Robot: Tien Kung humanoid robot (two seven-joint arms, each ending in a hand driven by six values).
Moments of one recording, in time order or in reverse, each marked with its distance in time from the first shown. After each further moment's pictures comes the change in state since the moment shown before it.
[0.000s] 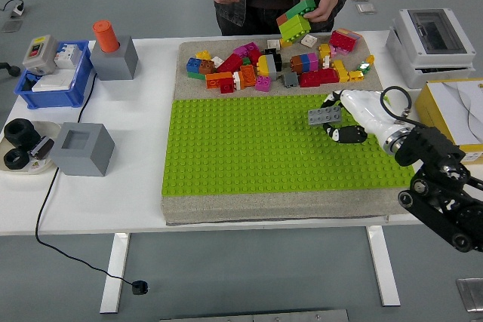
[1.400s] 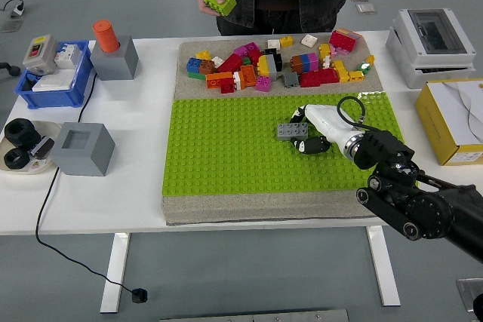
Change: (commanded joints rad) left arm -0.002 0.001 0.006 0.000 -0.006 -0.001 0.004; right arm 0.086 0.153 -0.067 -0.273 0.018 0.024 0.021
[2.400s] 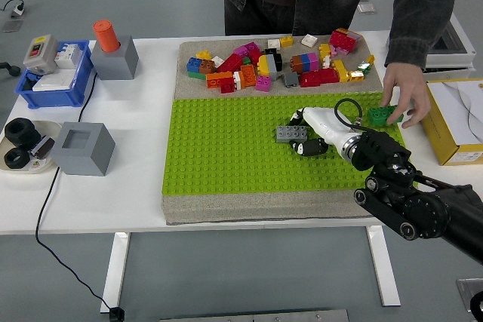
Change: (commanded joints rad) left arm -0.004 0.001 0.005 0.000 0.001 -0.001 -0.001; right arm 0.012 0.016 -0.012 -0.027 0.005 0.005 -0.001
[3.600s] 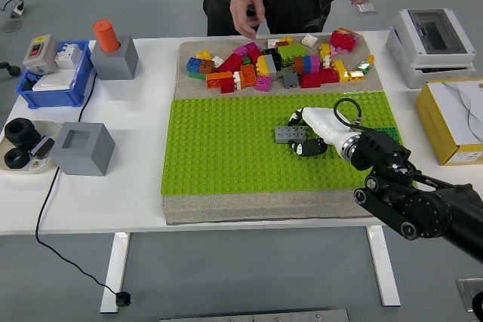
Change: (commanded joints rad) left arm 0.004 0.000 0.005 0.000 -0.001 -0.002 -0.001; right arm 0.002 -0.006 -0.011 0.019 0.019 0.002 -0.007
